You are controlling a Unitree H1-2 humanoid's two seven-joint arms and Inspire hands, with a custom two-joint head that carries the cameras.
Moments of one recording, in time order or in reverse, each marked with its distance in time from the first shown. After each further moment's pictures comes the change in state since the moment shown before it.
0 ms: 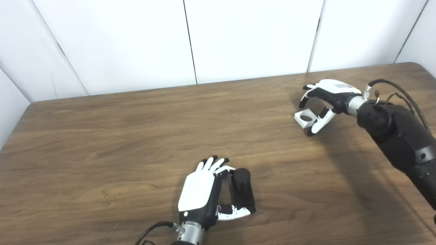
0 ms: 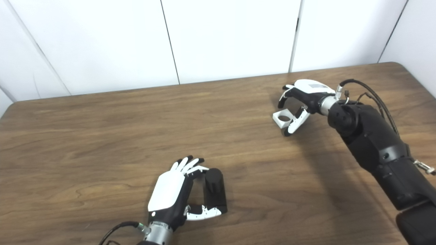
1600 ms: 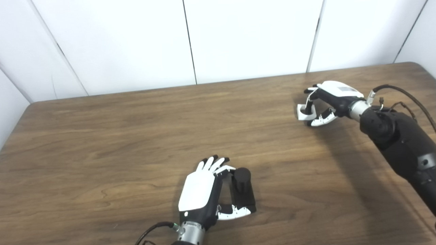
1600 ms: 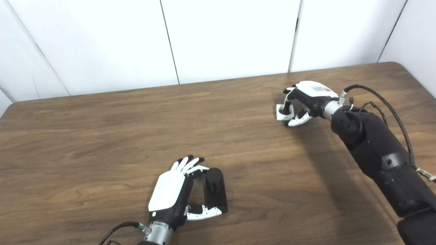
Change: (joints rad) left arm -0.004 -0.004 0.006 0.024 -0.003 -0.032 0.029; right arm 0.041 0.004 -0.030 0.007 0.017 -0.062 -0.080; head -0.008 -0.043
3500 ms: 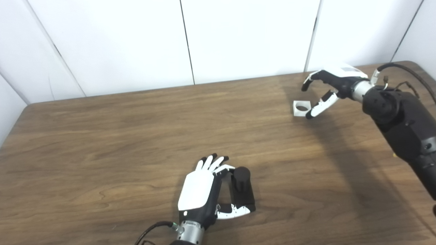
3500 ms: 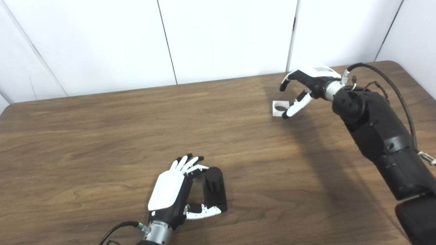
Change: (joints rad) left arm -0.007 -0.004 0.011 0.020 -0.011 -0.029 0.002; right arm -0.068 -0.005 -0.040 -0.034 -0.026 0.069 0.072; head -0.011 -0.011
